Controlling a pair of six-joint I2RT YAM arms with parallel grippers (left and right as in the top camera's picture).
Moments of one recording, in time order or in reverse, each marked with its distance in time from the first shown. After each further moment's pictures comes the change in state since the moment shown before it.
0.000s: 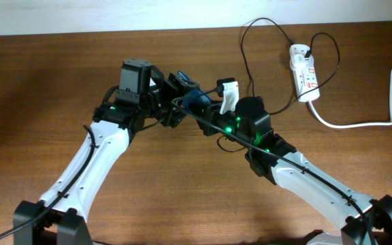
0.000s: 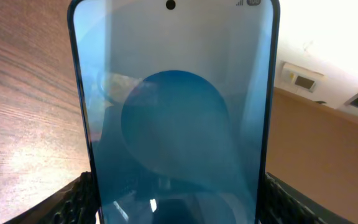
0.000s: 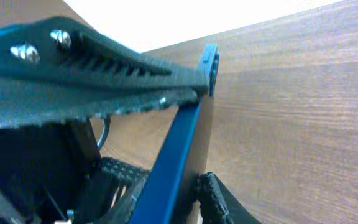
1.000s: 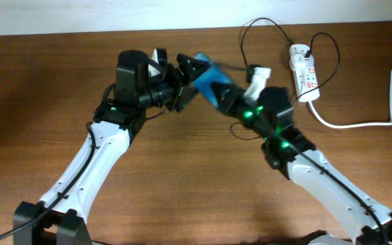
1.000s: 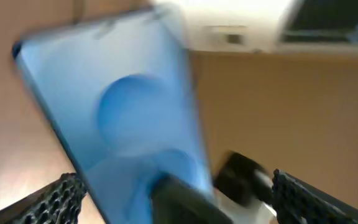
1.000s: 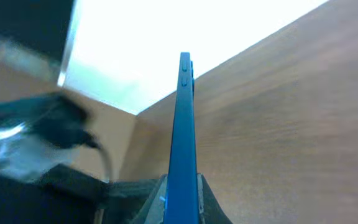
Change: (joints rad) left arm -0.002 -0.007 -0.001 0.346 0.122 0.153; right arm -0.157 -0.074 0.026 -0.063 -0.006 0.391
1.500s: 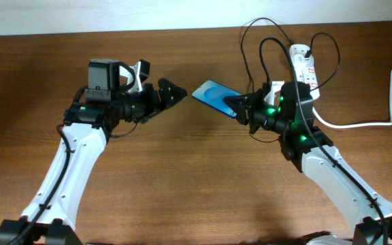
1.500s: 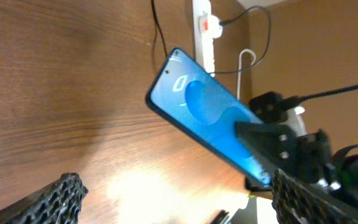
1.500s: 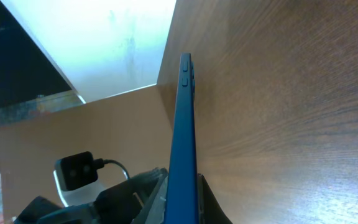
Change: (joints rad) left arm 0.167 -0.051 0.005 -0.506 0.068 0.651; right arm -0.163 0.018 -0.023 -0.122 -0.368 0.439
